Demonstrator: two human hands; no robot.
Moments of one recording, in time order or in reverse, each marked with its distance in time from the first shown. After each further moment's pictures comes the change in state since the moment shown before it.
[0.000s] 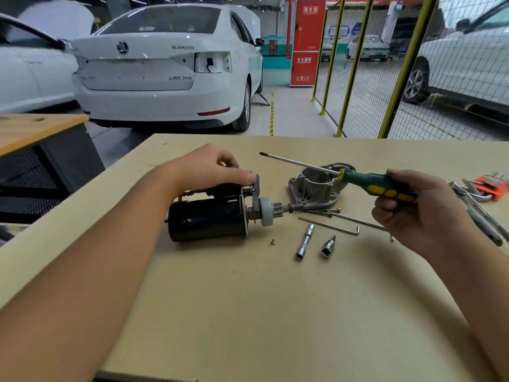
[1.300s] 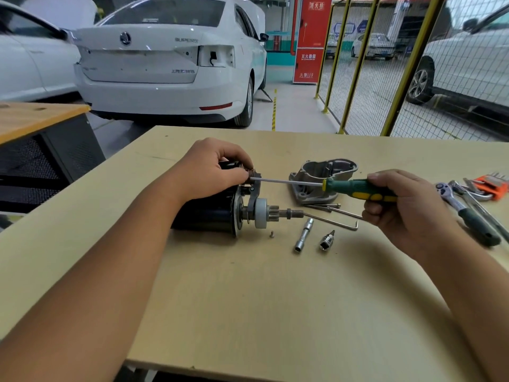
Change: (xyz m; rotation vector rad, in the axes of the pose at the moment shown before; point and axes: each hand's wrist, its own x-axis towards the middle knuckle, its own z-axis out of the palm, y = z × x) left_hand -0.026 0.005 0.024 -0.012 0.266 0.267; right_hand -0.003 0.012 0.004 -0.238 -0.094 -0.143
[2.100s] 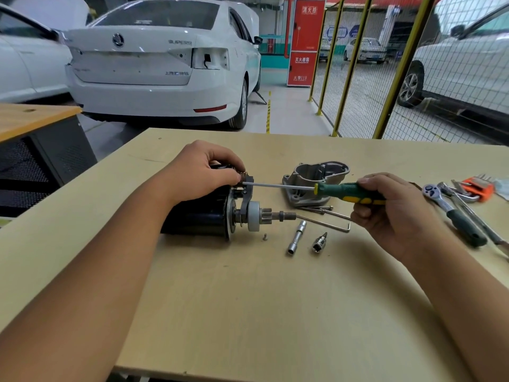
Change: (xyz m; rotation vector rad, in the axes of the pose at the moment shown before) left_hand 0.000 -0.002 -0.003 -0.091 -0.027 -0.057; right_hand 0.000 0.005 0.000 0.046 0.017 0.011
